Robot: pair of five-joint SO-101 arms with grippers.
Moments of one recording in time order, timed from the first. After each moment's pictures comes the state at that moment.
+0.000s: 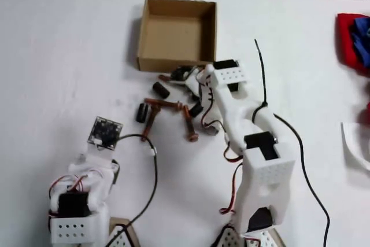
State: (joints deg) left arm -10.6 -103.0 95.9 74.5 -17.6; right arm -15.3 25.3 2.1 79.7 46.2
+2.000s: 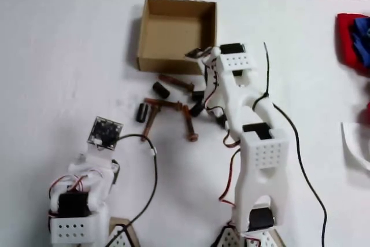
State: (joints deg) left arm -10.7 -103.0 95.9 74.5 -17.6; right arm -12.8 38.6 -20.0 93.3 32.1
